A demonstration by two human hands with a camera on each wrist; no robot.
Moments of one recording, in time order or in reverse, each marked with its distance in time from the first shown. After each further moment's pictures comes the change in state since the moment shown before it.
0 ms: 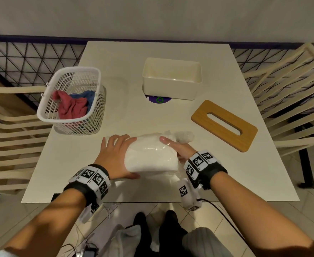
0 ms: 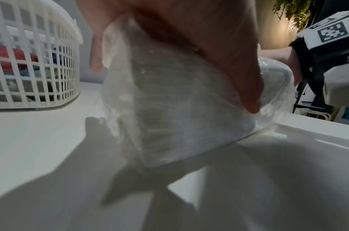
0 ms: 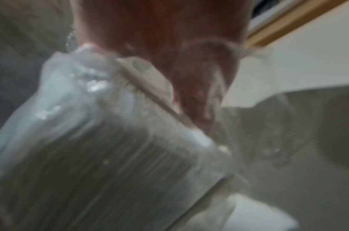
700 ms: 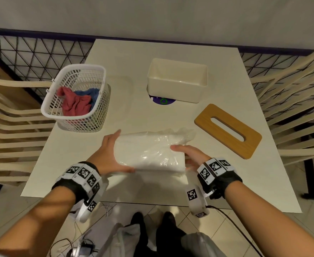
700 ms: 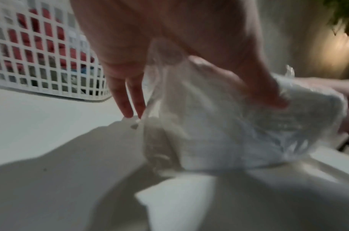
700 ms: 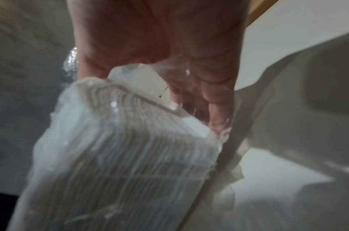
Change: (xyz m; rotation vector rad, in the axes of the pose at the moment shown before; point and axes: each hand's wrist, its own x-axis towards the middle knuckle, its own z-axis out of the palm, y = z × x) left_hand -0.008 -0.012 -0.010 -0.648 -0.037 -0.284; right_hand -0.002 0.008 -0.029 -0.025 -0.116 0.000
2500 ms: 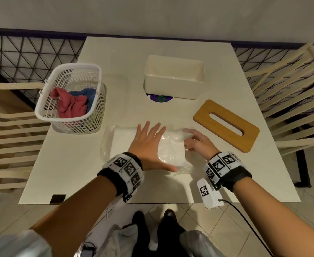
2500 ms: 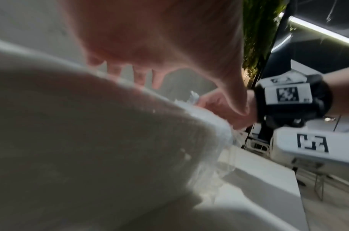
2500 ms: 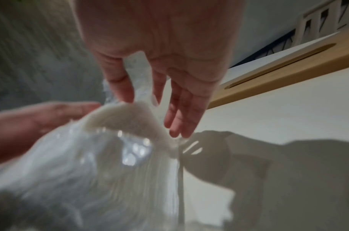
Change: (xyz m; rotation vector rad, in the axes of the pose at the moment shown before) left_hand 0.017 0.083 0.039 0.603 -0.115 0.364; right_hand -0.008 -0.010 -0.006 -0.112 0.258 -0.336
